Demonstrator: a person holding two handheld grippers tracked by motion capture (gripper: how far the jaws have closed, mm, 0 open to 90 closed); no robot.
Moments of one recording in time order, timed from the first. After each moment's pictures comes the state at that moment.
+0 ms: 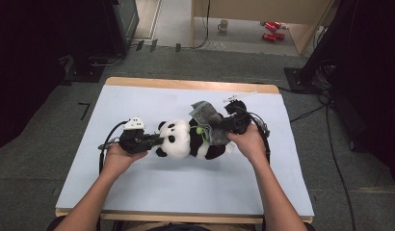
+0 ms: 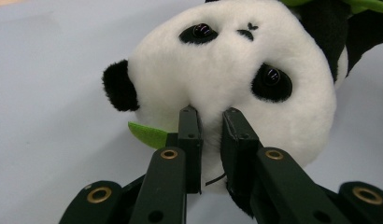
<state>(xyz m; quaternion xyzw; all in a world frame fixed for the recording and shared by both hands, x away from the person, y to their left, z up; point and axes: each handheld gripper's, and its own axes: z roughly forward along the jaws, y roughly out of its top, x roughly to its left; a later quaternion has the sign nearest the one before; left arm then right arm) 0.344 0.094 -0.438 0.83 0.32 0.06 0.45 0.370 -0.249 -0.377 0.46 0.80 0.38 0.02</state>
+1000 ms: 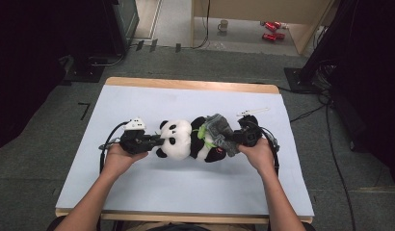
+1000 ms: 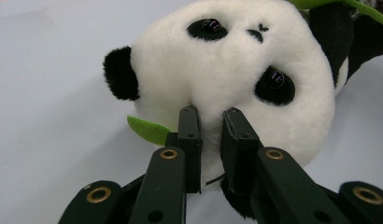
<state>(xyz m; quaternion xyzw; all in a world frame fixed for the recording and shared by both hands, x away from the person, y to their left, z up) 0.344 0.094 -0.441 0.83 0.32 0.05 0.45 0.350 -0.290 -0.422 0.48 0.78 0.39 0.01</state>
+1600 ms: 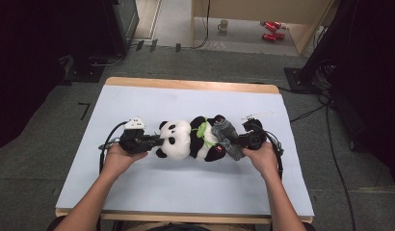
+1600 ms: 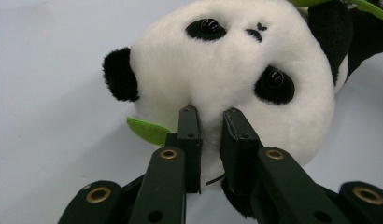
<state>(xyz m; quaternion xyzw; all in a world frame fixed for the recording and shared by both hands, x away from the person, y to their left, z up) 0.345 0.095 -0.441 0.83 0.32 0.04 0.45 0.347 -0.306 -0.436 0.51 0.77 0.37 0.00</state>
